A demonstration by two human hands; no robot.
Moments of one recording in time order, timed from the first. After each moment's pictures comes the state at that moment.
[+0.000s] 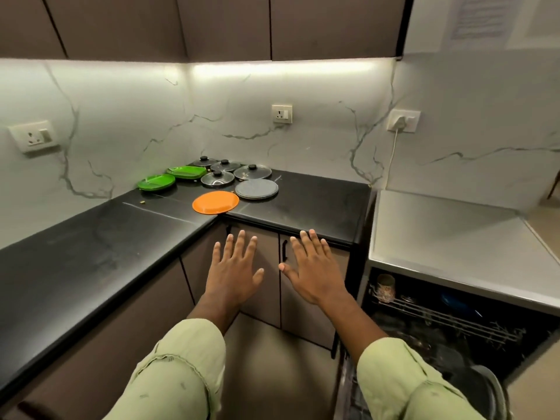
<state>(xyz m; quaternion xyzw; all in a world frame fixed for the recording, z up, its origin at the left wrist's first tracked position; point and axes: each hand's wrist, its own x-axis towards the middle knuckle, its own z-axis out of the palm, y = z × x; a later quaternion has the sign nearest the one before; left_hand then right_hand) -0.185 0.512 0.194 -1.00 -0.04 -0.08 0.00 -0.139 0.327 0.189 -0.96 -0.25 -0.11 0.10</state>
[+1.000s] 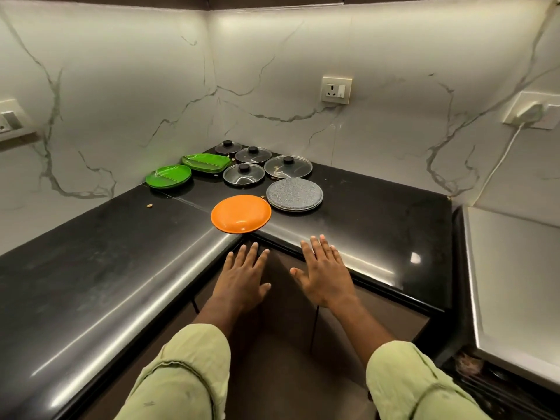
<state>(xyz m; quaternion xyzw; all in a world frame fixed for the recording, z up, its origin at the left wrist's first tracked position) 0.063 0.682 0.148 -1.00 -0.05 0.05 -0.01 0.135 0.497 0.136 -0.96 -0.27 -0.03 0.11</state>
